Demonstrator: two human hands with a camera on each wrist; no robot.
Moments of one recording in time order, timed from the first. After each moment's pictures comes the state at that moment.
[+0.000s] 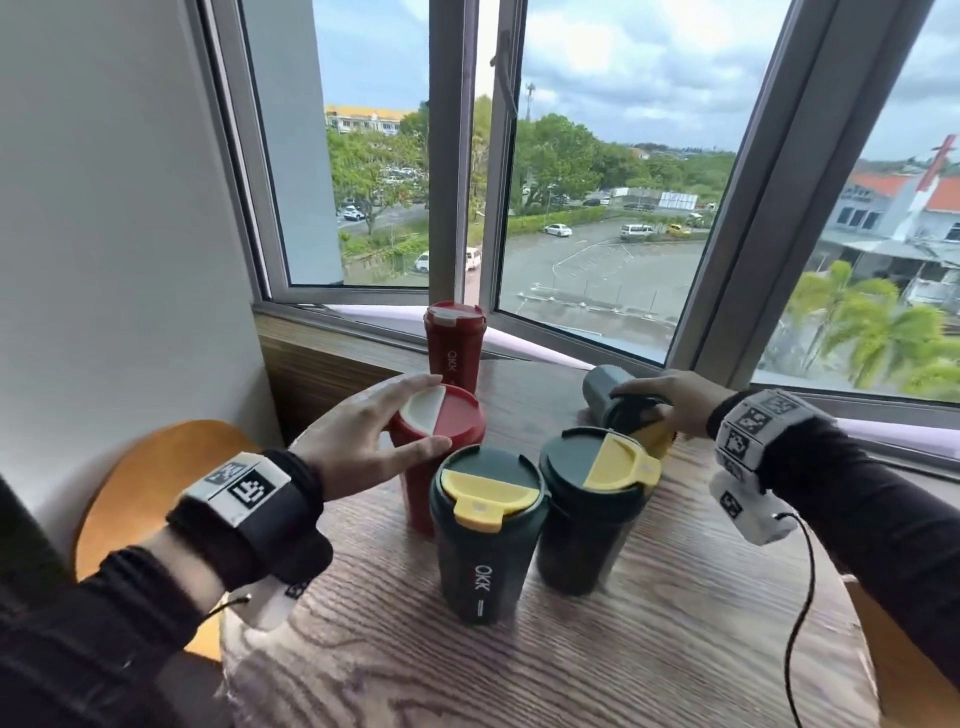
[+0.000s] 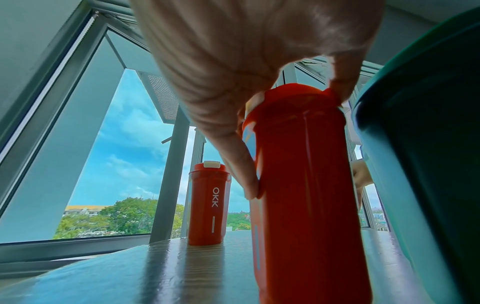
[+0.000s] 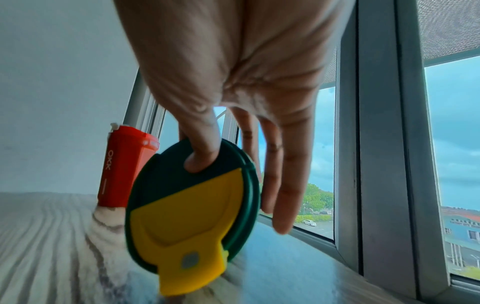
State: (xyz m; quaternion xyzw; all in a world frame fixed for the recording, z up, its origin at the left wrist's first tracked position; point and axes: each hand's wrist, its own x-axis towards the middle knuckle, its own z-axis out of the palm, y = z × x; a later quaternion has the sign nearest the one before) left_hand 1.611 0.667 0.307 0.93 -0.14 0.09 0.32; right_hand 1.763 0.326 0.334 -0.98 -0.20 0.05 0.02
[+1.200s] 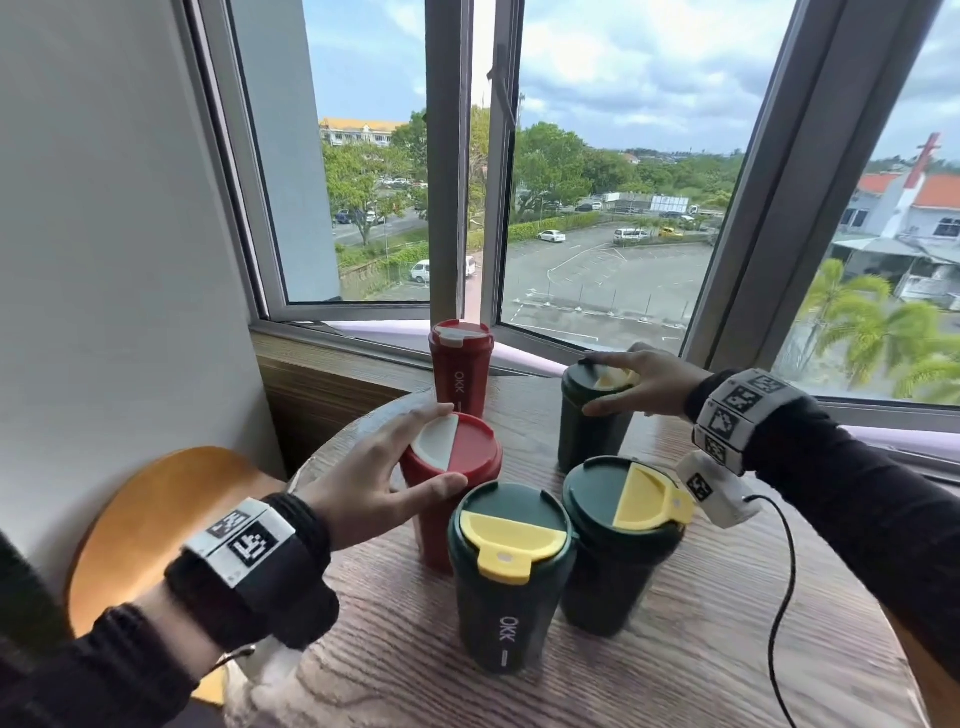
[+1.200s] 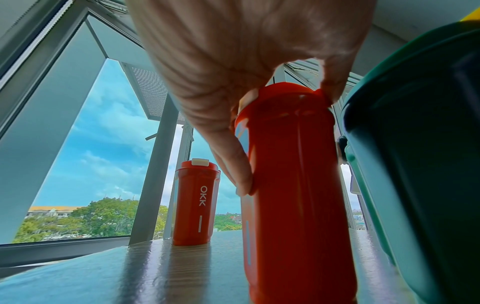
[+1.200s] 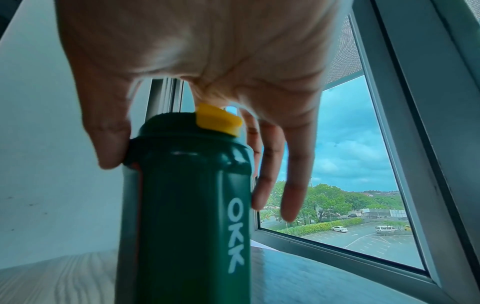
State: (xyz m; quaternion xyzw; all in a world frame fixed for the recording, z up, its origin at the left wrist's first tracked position) left_hand 1.611 0.666 0.305 0.91 -0.18 0.11 0.36; right_hand 1.769 0.377 0.362 -0.97 -0.18 0.05 0.18
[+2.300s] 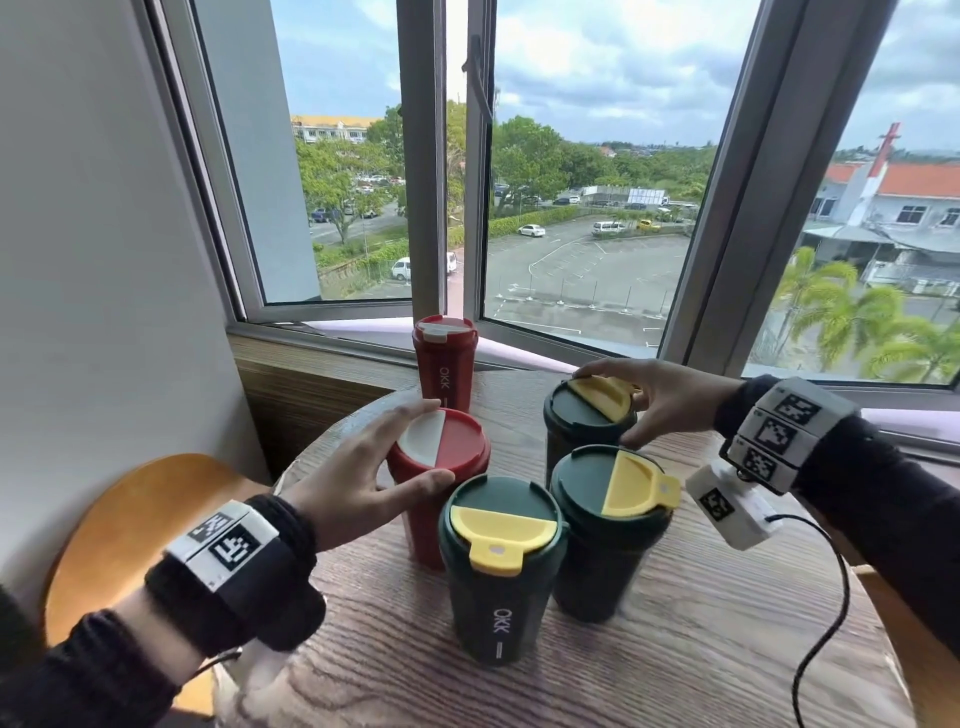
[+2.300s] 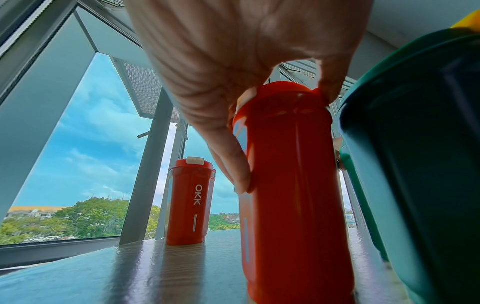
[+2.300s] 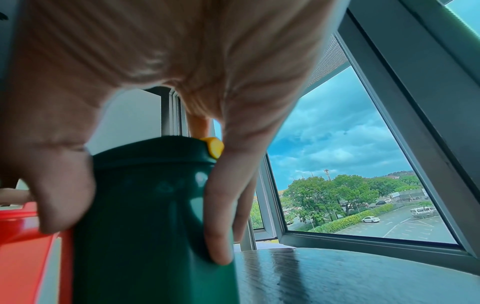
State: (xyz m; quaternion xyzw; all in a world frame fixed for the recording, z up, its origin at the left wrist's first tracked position) left_hand 1.613 0.669 0.303 0.90 -0.20 0.11 0.37; right_hand 1.738 0.357 0.359 -0.89 -0.26 0.18 0.33
